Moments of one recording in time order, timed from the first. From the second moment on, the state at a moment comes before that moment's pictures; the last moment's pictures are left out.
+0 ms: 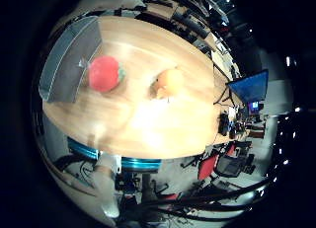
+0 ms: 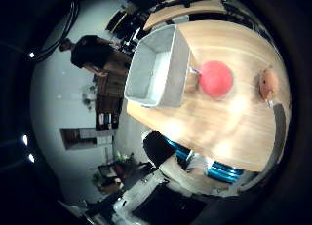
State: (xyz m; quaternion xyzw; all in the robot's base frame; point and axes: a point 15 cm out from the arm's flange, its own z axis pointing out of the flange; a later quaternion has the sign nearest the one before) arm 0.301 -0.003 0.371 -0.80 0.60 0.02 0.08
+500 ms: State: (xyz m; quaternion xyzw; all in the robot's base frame) arm 0.375 0.008 0.285 -0.82 0.58 0.05 0.01
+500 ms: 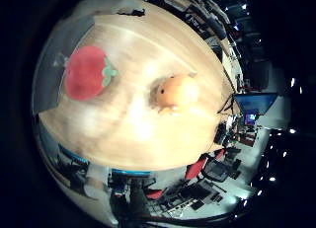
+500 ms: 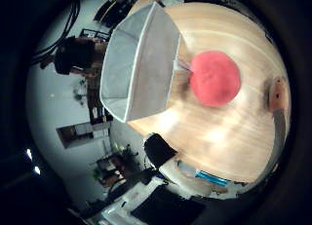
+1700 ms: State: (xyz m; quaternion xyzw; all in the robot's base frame) arm 0.402 0.025 0.160 -0.83 0.53 0.13 -0.05
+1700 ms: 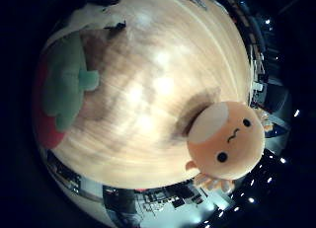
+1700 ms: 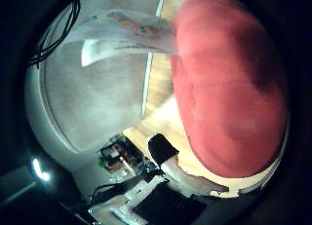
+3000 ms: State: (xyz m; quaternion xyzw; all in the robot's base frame) arm 0.405 -0.007 0.191 -0.82 0.55 0.12 -0.03
